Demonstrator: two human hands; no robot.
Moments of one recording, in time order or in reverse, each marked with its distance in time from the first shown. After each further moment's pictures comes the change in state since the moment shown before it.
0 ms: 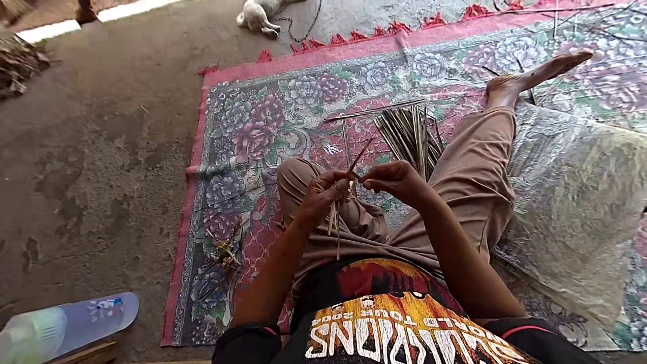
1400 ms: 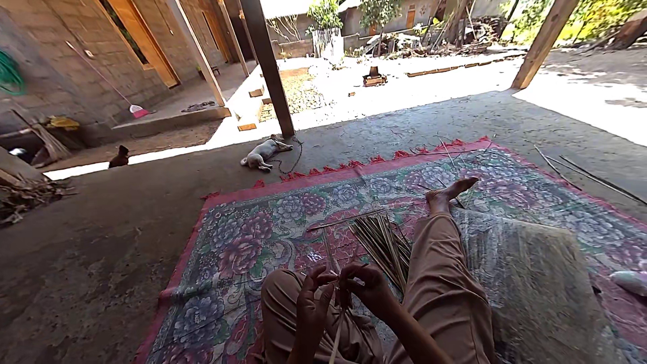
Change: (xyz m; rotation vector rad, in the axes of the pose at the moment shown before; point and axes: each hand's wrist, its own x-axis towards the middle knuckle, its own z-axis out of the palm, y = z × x) left_hand 0.033 -0.071 -0.001 0.084 0.233 0.458; right_hand 0.014 0.056 0.036 0.018 0.302 -0.322
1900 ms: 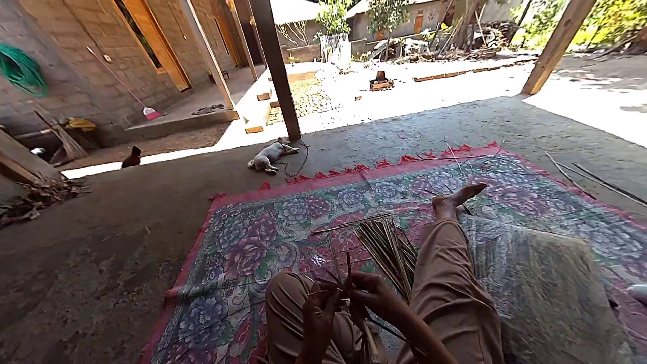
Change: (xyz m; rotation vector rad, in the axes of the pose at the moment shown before) left_hand -0.007 -0.004 0.010 -0.049 0.082 -0.083; right_hand 0.004 -0.007 -0.018 -0.034 -0.248 0.362
